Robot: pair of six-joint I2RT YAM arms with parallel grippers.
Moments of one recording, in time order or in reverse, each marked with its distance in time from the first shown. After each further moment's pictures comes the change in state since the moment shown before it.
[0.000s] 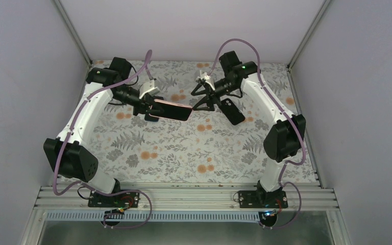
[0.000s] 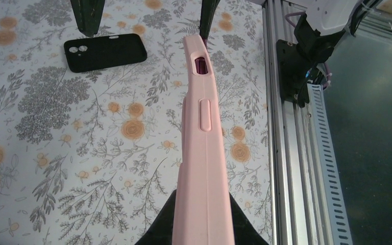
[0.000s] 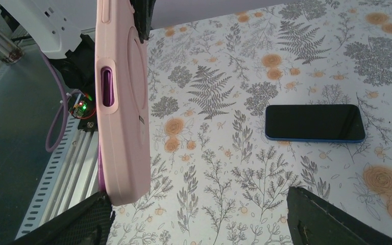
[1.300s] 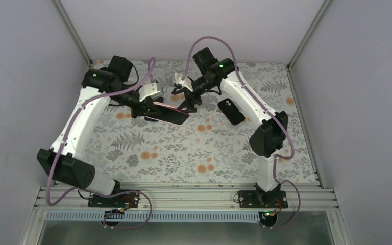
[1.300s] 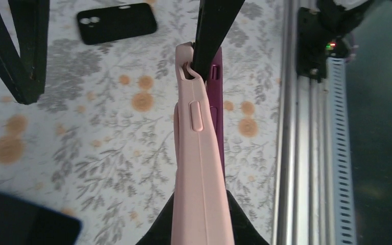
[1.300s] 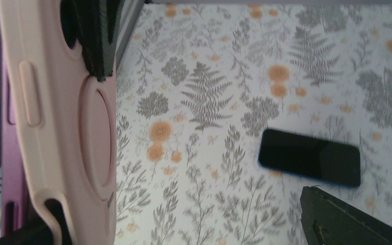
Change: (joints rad) left arm -0.062 -0.034 0.077 -0.077 -0.165 -0.069; right arm 0.205 0.118 0.218 -0.009 0.197 0.028
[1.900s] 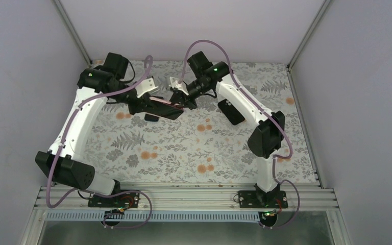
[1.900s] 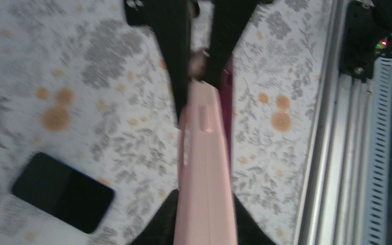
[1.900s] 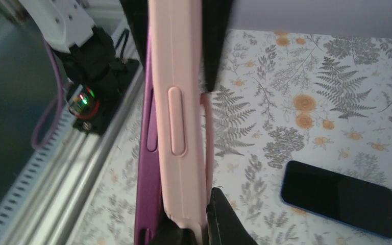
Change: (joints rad) left arm 0.033 -0.053 -0.035 0.104 -0.128 -0.110; right arm 0.045 0.052 0.026 0.006 -0.106 -0.054
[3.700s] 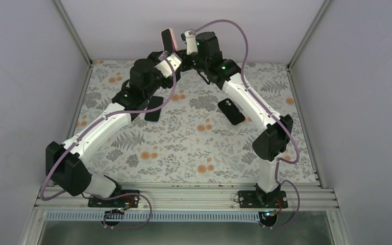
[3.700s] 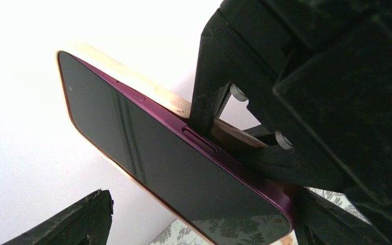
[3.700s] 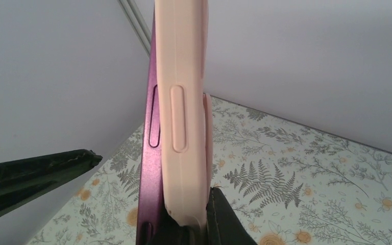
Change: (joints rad) left arm -0.295 -0.035 -0.347 1.311 -0.809 -0.261; right arm -0.031 -0.086 -0.010 0.688 0.731 1.188
